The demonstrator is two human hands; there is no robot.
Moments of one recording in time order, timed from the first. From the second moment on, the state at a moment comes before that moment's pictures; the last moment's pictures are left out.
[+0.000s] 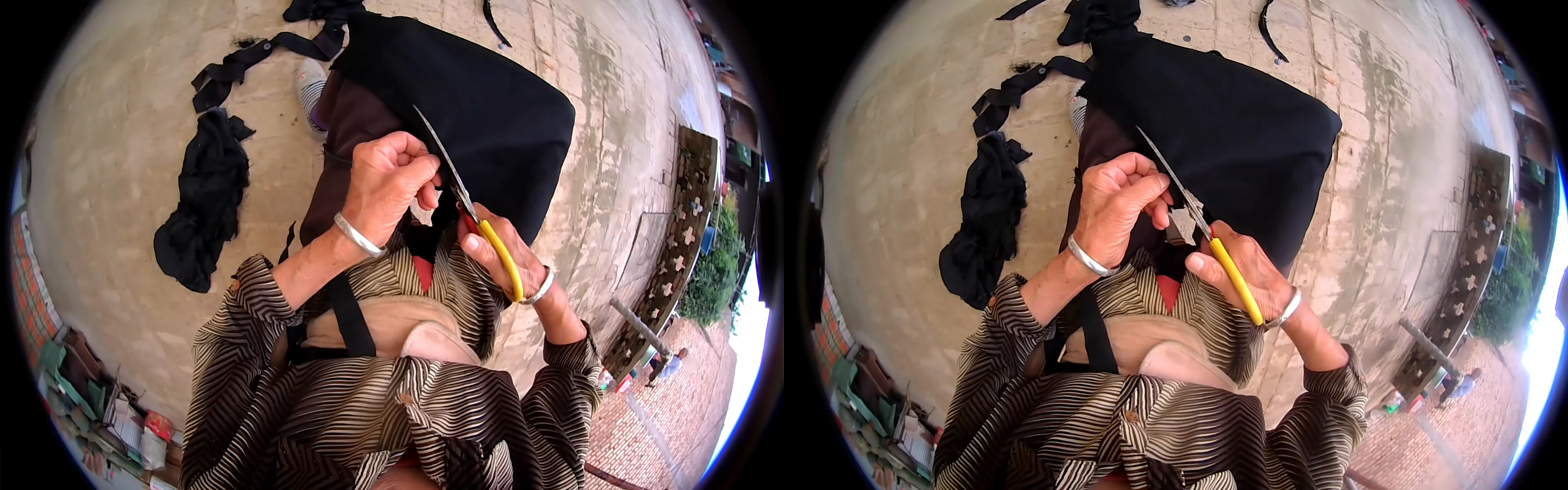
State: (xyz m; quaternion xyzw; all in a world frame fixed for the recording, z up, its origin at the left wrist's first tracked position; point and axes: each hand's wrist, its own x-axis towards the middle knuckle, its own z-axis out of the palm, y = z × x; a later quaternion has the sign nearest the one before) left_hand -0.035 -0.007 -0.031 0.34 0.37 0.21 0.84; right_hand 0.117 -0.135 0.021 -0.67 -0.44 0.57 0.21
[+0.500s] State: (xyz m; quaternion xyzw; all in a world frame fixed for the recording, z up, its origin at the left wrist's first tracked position) left_hand -0.037 -0.005 -0.035 0.35 0.35 0.21 0.84; right_hand 0.116 -0.135 0.021 -0.69 -0.43 0.54 0.22
